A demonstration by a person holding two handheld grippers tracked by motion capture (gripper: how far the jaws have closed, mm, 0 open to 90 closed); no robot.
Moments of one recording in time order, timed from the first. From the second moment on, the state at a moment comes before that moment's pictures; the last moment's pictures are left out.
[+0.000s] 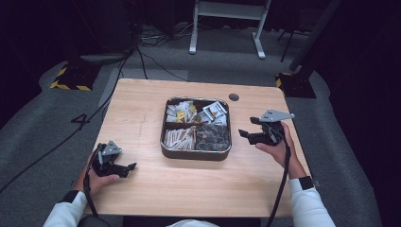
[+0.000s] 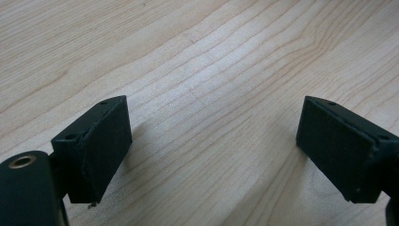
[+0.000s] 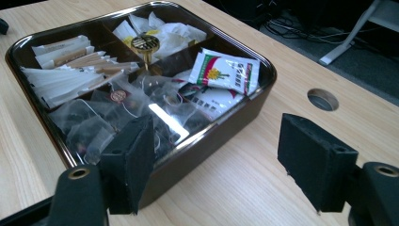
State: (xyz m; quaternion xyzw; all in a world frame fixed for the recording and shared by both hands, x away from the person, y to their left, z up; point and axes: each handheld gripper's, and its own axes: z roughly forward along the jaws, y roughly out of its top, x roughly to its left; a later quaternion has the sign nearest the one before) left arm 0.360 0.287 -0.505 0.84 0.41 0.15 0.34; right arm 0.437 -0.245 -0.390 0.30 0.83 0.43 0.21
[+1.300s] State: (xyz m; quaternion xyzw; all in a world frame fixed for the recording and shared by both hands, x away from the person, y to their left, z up) left arm 0.359 0.288 -0.505 0.84 0.41 0.15 0.34; right arm 0.463 -0.160 -0.385 0.23 0.86 0.41 0.20
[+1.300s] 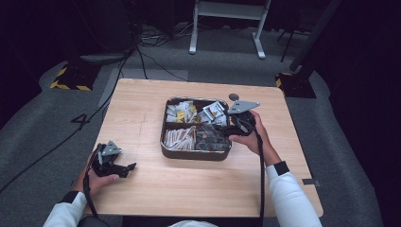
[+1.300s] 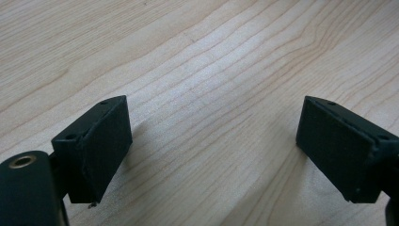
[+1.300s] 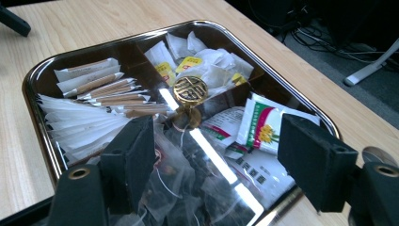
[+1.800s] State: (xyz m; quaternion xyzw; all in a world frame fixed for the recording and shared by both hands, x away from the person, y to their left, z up) left arm 0.358 0.287 -0.505 0.83 0.41 0.15 0.34; right arm 0.482 -0.113 -0.402 0.23 0.87 0.39 0.18
